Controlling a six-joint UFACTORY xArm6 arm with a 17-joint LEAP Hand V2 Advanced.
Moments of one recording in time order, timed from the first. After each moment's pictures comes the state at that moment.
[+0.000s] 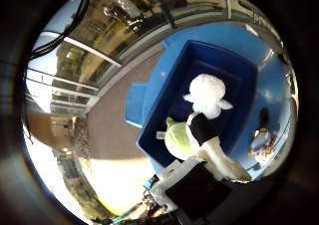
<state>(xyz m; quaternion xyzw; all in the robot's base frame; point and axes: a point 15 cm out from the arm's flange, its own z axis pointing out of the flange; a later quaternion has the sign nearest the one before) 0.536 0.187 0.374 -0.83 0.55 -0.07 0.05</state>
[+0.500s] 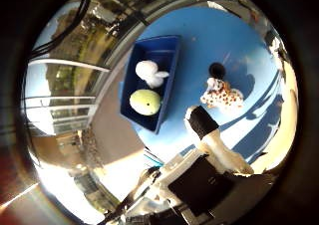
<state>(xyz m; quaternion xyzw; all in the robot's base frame) 0.518 -0.011 0.370 -0.80 0.60 -0.02 -0.02</state>
